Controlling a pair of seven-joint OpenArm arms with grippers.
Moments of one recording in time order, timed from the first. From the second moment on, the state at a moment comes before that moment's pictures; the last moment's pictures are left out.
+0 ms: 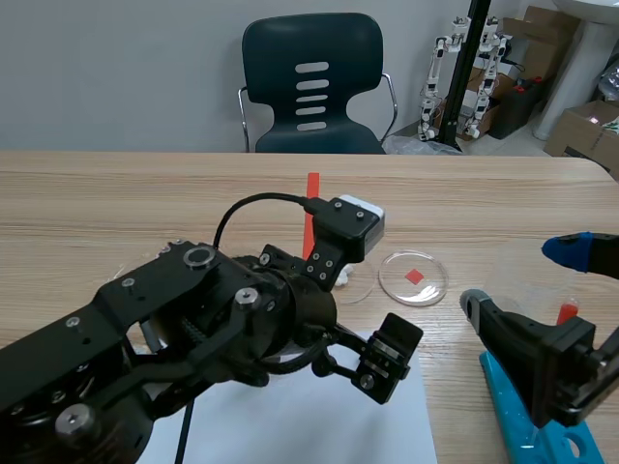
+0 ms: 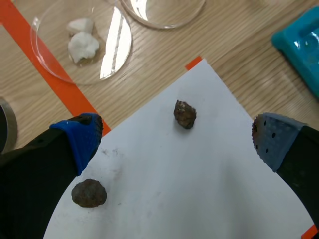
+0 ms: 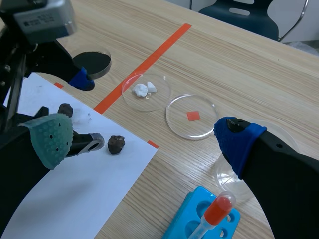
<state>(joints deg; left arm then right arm) -4.5 -11.4 44.6 91.3 -16.2 4.1 38.1 -45.2 30.3 11.9 113.7 19.3 27.9 5.6</state>
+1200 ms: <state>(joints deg) 60.5 -34.4 1.0 132.5 -16.9 -3.9 -12.9 -45.2 30.3 11.9 113.7 19.3 27.9 5.6</state>
